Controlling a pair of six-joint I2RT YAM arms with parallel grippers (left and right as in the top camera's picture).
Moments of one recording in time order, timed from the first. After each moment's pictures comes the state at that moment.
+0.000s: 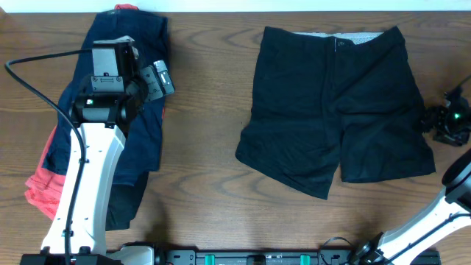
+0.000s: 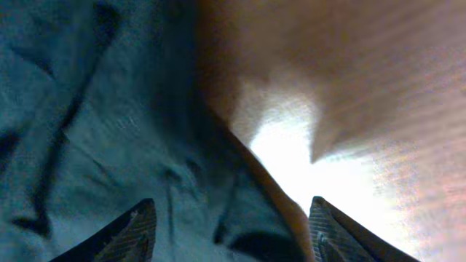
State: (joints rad) left arm -0.02 1.42 1.29 -0.71 0.01 -0.35; right arm -0.67 2.14 1.61 -1.05 -0.26 -0.25
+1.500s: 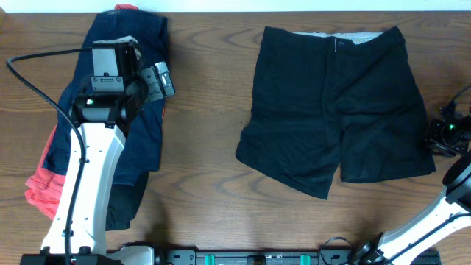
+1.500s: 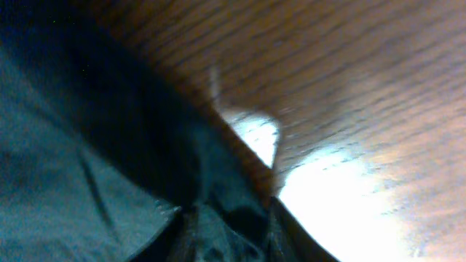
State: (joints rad) left arm -0.02 1.42 1.29 -0.71 0.02 -0.29; right arm -0.68 2.14 1.53 -1.07 -0.13 -0.22
